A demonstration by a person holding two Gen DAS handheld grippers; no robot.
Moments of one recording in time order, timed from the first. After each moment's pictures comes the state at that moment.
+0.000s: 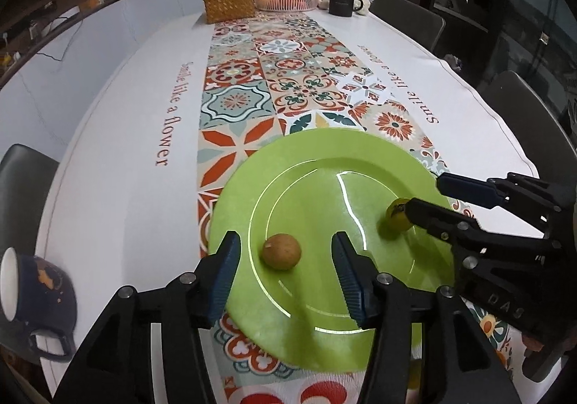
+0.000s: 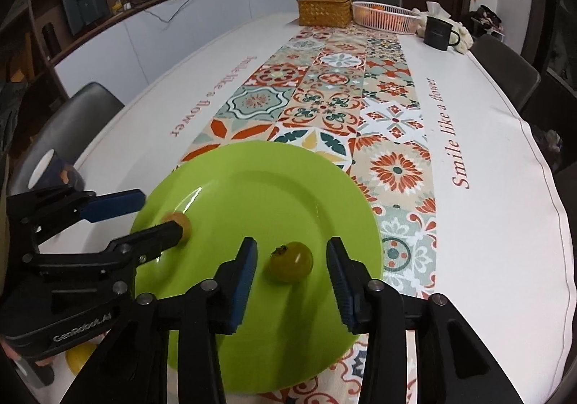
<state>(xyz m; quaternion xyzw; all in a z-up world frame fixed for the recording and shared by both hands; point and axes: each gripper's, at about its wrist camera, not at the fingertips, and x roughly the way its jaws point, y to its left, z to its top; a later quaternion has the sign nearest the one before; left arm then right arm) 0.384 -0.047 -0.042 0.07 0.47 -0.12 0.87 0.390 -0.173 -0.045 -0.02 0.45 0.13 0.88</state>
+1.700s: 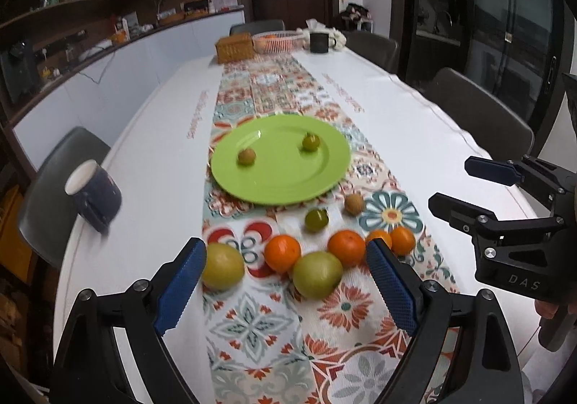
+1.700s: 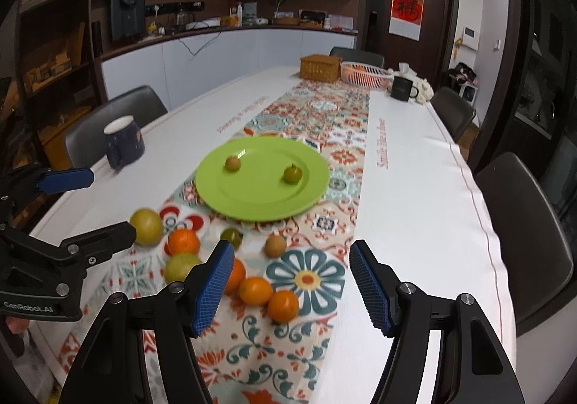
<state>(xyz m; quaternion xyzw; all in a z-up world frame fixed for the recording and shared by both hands) 0.155 -0.069 0.009 0.07 0.39 -0.11 0.91 0.167 -0.219 0.011 -0.07 0.36 0.12 0.92</state>
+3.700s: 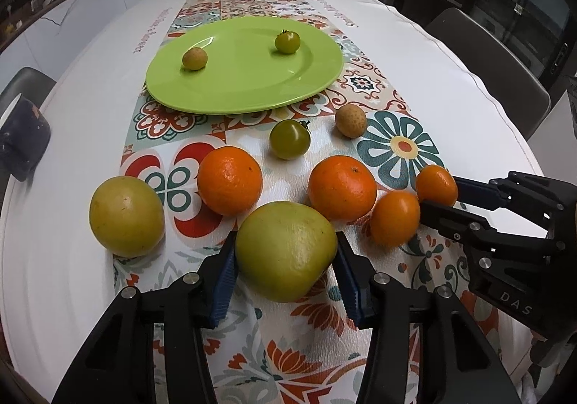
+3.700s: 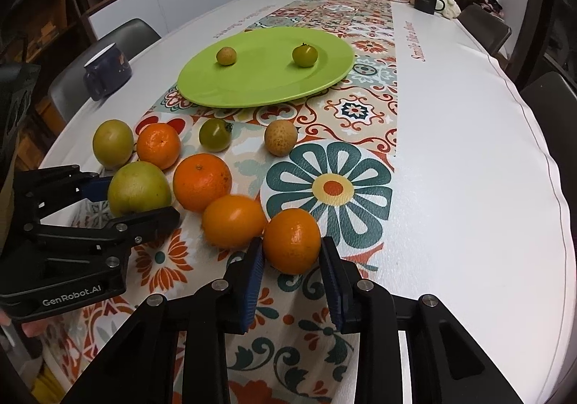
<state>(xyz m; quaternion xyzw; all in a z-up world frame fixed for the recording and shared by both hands) 0.194 -0.088 -0.086 0.05 0.51 -0.14 0.85 0.194 -0.223 -0.080 -0.04 0.48 0.15 0.86</state>
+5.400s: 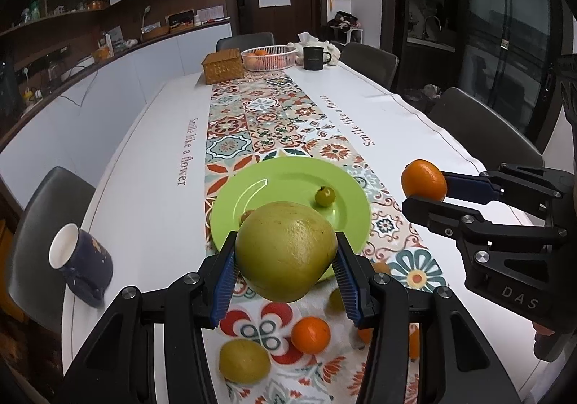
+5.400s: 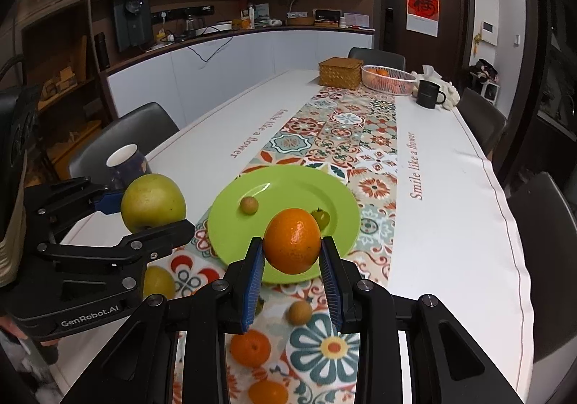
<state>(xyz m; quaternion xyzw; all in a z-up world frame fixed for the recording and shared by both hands) 0.251 -0.062 0.032 0.08 0.37 -0.13 0.92 0.251 -0.188 0.039 -0.05 0.35 0.16 0.92</state>
